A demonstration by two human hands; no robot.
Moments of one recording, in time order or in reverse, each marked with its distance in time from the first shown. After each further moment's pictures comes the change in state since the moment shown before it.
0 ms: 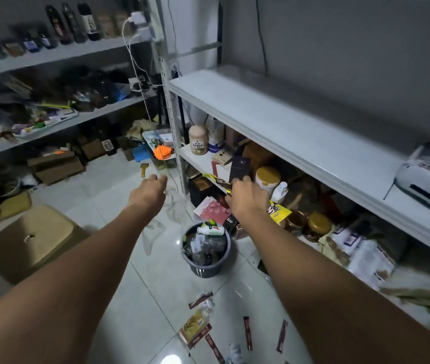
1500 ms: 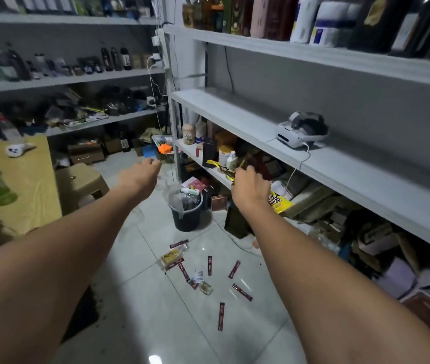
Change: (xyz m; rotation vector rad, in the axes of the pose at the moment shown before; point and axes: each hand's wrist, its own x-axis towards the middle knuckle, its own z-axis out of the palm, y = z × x) left_hand -0.586 0.186 -0.064 0.217 0.212 0.041; right_hand -0.545 0.216 -0.119 0.000 0.240 -0.033
